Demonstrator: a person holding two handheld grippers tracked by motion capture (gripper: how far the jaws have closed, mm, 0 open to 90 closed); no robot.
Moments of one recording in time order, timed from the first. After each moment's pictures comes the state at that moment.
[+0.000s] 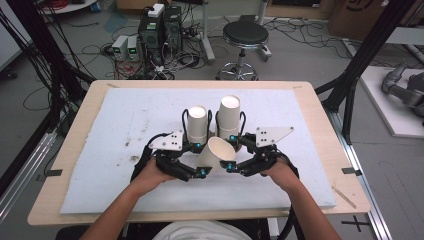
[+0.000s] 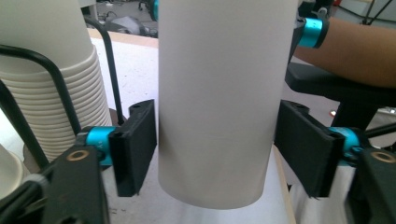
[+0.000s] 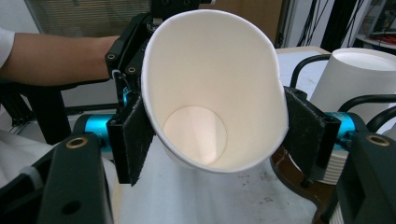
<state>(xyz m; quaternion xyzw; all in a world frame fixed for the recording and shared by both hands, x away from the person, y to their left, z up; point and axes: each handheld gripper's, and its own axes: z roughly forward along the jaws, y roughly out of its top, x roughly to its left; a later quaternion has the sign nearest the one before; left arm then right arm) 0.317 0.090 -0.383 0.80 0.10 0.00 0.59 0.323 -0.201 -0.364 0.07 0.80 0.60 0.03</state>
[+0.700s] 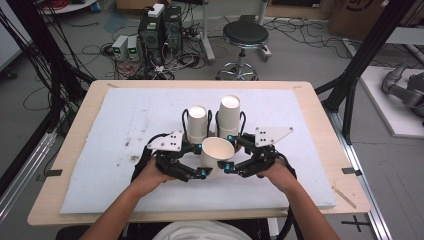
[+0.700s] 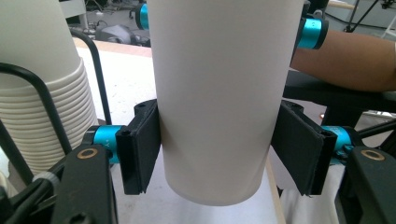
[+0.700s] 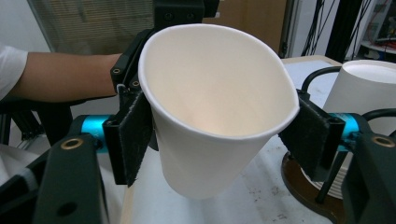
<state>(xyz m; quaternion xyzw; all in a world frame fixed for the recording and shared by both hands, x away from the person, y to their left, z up) 0.315 0.090 -0.381 0.79 0.08 -0.01 0.61 0.319 -0.195 -0.361 0.08 0.78 0.61 0.01</state>
